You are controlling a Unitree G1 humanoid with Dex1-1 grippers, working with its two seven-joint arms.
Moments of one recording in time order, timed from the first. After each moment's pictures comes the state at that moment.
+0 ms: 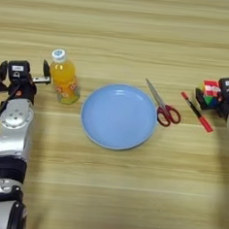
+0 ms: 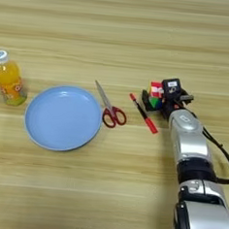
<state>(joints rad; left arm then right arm) -0.34 0.26 0.23 0.51 -0.04 -0.18 0.10 -0.50 -0.29 -0.12 0.64 0.04 0.10 0.23</state>
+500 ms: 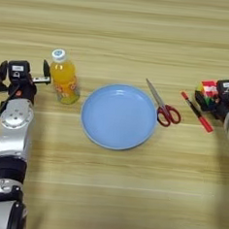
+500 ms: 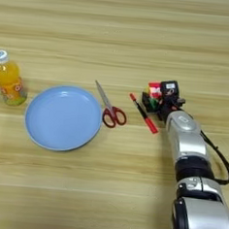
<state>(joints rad) -0.34 0.26 0.23 0.51 -0.04 -0.18 0.10 -0.51 -0.28 -0.12 0.68 0.09 0.12 0.29</state>
